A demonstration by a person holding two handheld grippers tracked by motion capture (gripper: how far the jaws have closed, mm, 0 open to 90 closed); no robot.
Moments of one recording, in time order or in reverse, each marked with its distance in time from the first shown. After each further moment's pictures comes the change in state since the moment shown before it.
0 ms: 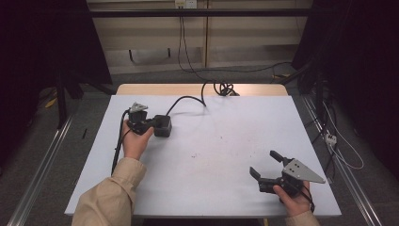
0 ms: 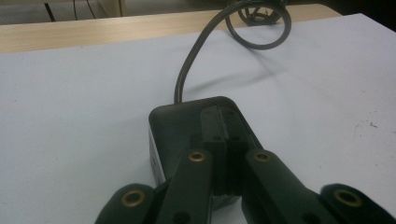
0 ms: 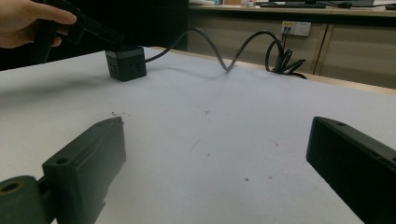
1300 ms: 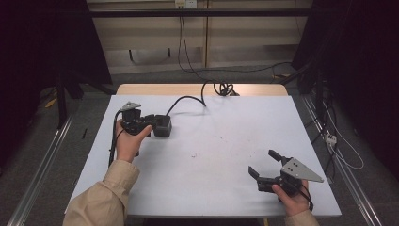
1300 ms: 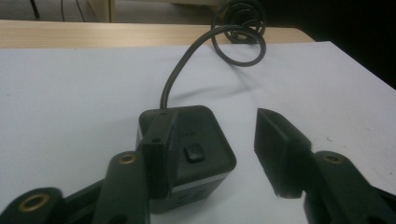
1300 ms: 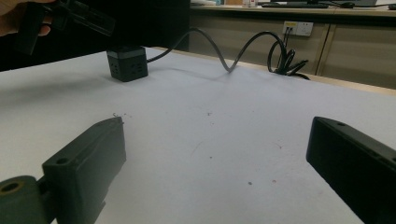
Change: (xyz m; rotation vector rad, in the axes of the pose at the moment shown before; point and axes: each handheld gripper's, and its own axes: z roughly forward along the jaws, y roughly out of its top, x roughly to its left) left arm -0.002 0.007 -0.024 -0.040 -0.077 -0.085; right arm 0.001 0.001 0.003 -0.001 0.008 -0.001
